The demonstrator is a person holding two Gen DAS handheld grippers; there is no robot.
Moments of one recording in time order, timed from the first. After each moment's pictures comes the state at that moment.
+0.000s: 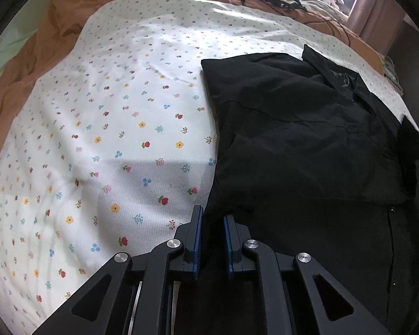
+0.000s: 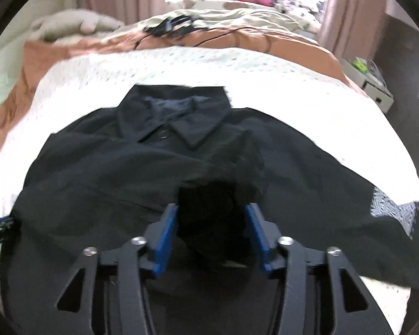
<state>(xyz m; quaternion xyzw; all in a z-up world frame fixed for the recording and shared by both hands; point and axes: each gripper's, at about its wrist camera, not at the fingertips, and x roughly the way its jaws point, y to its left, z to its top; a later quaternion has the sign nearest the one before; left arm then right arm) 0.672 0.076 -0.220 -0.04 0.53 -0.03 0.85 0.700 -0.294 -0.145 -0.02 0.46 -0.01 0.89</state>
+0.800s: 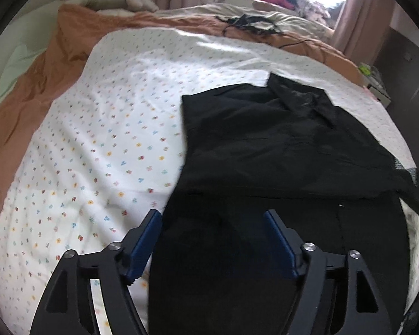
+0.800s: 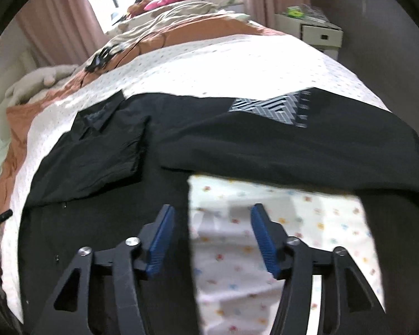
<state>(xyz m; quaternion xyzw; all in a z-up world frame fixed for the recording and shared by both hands) 0.617 0.040 -0.146 -0.04 0.48 -0.04 0.87 0.552 -0.502 -0.138 0.13 0.45 -0.06 0.88</state>
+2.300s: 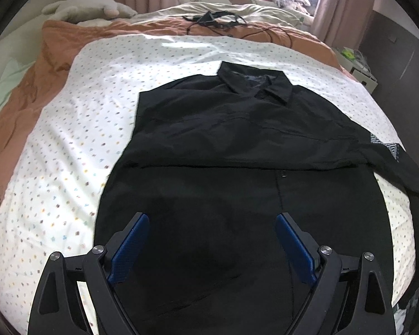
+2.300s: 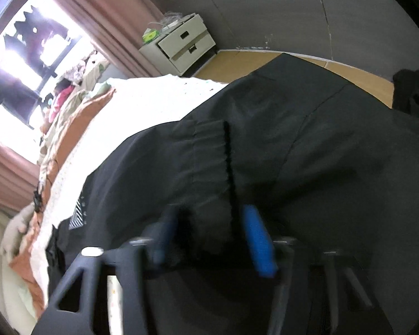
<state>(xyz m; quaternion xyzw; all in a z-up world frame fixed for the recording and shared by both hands) 0.566 -0.041 -0.124 -0.02 0.49 -0.05 0.87 0.466 -0.779 -0.192 0.38 0.37 -0.22 0.82</state>
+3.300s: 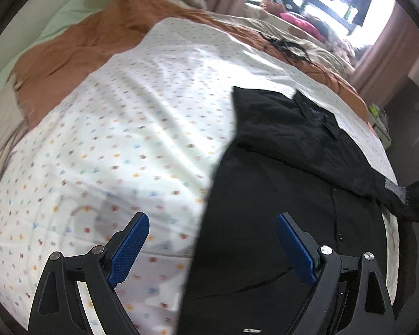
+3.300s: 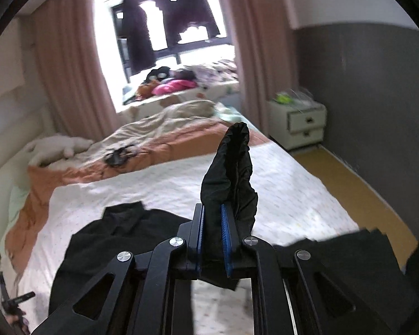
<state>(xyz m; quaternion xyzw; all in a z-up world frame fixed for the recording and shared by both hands) 0.504 0.132 -0.142 -0.17 0.47 0.01 0.87 0.534 -0.491 0.085 0.09 0.27 -0.06 0.96</state>
